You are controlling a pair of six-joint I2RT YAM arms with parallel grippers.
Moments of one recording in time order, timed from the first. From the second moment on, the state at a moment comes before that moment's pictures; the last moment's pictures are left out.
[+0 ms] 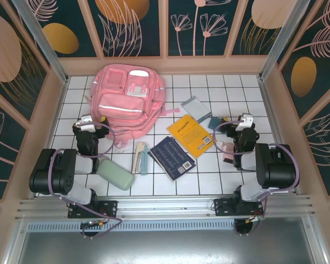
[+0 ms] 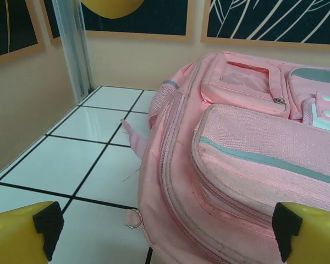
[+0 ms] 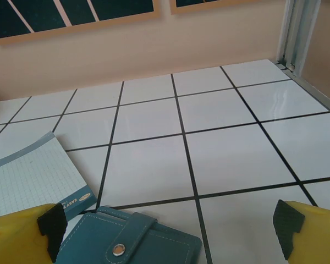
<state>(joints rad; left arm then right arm) -0.02 1.52 0.23 1.17 -0.18 -0.07 -0.04 1.54 0.24 1.11 -0.03 0.12</state>
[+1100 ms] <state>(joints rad) -0.02 1.44 0.27 1.01 -0.19 -0.07 0.00 1.48 0.29 0.96 0.01 0.09</state>
